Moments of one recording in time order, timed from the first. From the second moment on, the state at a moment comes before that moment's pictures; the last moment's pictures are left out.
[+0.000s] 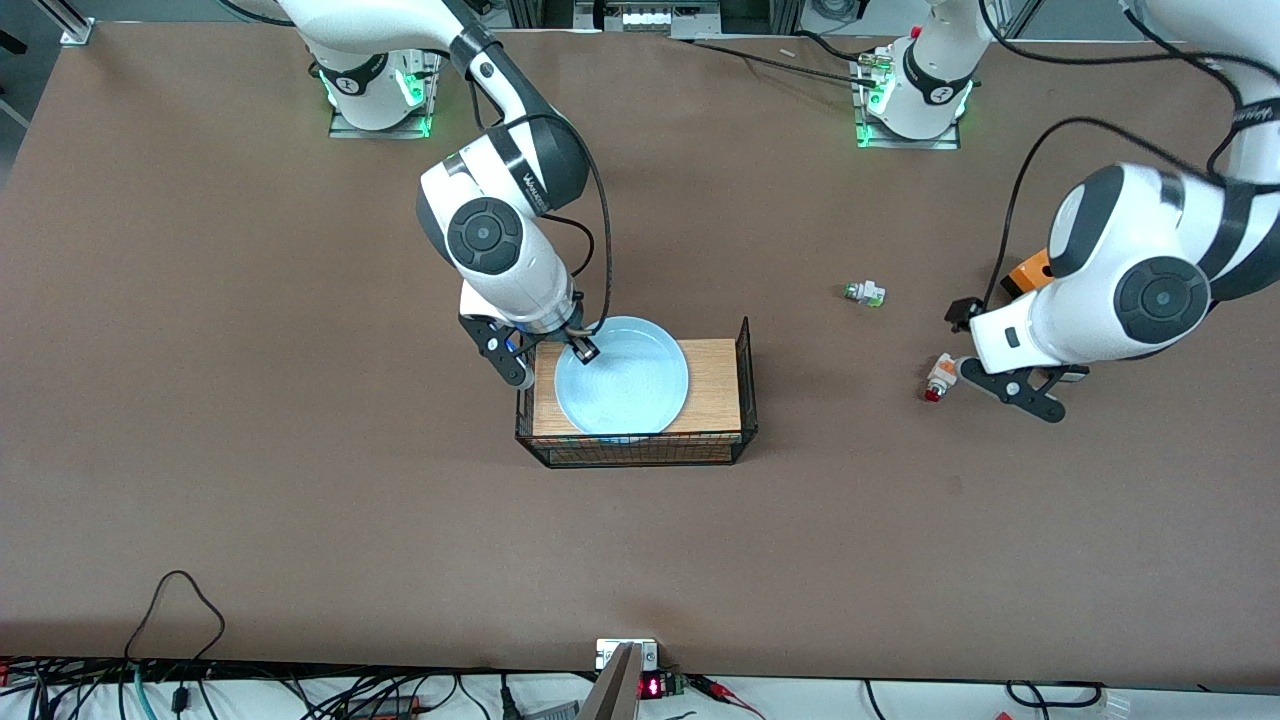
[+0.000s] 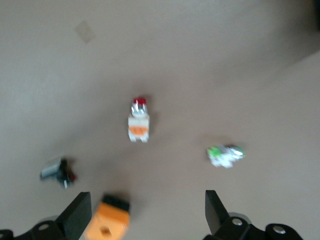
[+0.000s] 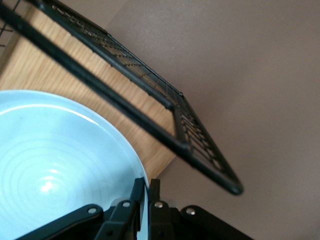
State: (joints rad) left arm 0.36 0.35 -0.59 -1.63 0.23 1.62 0.14; right arm 0.62 0.57 0.00 -1.48 0.15 2.05 1.43
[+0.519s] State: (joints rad) left arm 0.26 0.28 -0.45 -1.38 0.08 1.47 -0.03; right arm 0.64 0.40 0.00 -1.44 0.19 1.84 1.43
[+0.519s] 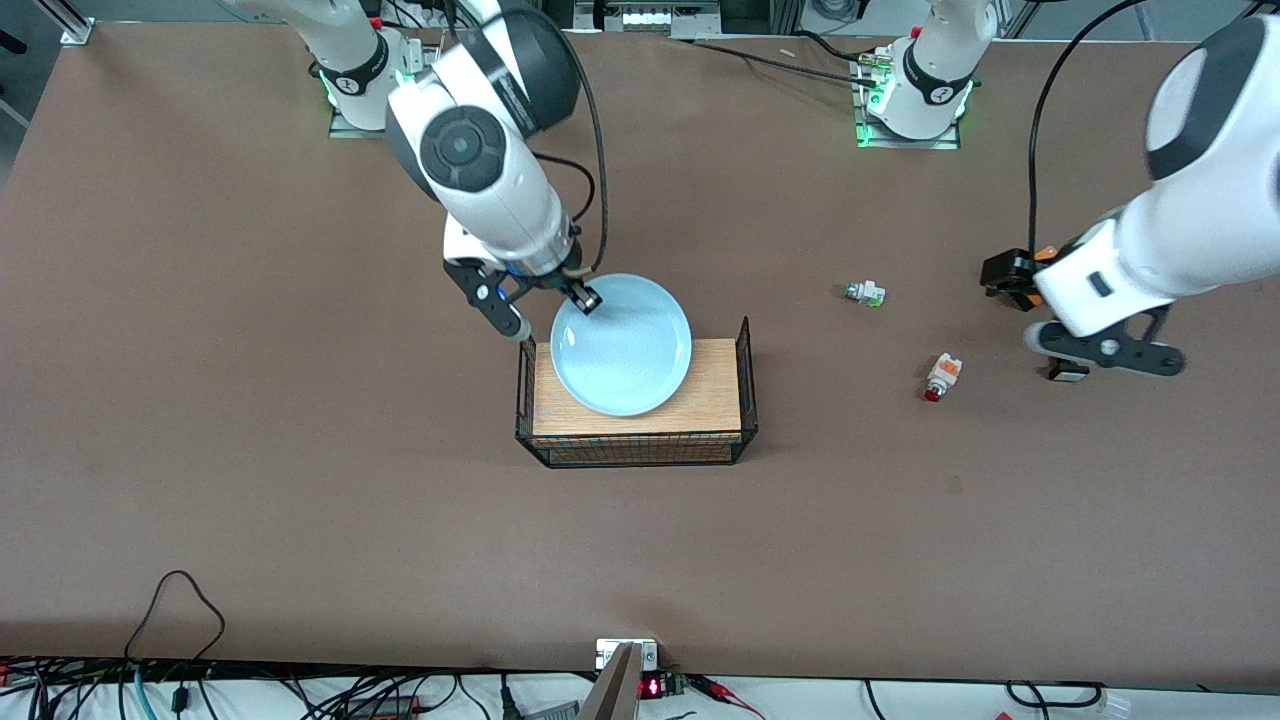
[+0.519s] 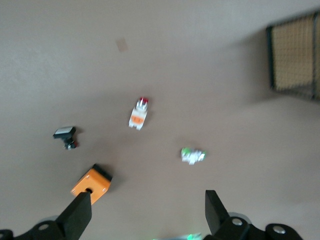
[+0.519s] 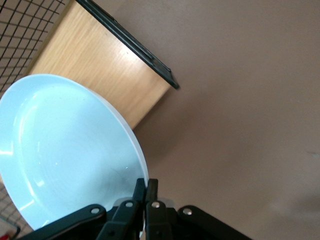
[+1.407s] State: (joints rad) left arm -0.10 0.00 0.02 -1.74 0.02 1.68 -0.03; right arm 0.24 0.24 -0.03 -1.45 0.21 1.61 0.70
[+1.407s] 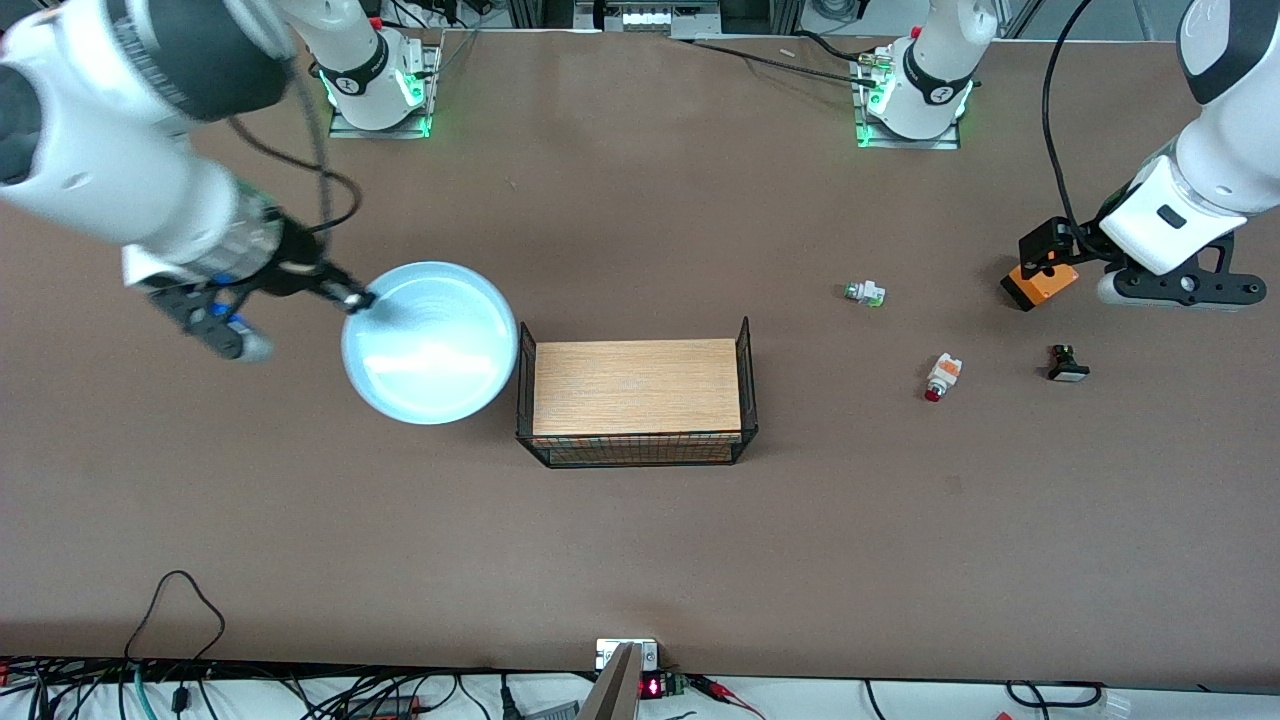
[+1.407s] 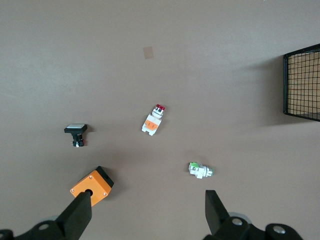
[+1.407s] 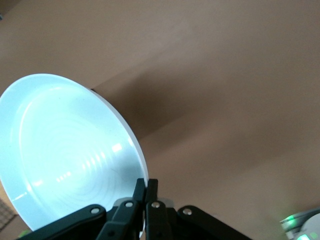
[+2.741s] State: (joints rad) left arm -0.10 0.00 0.02 -1.74 0.02 1.68 -0.03; right arm -0.05 0.34 -0.03 -2.01 0.12 2.18 -0.14
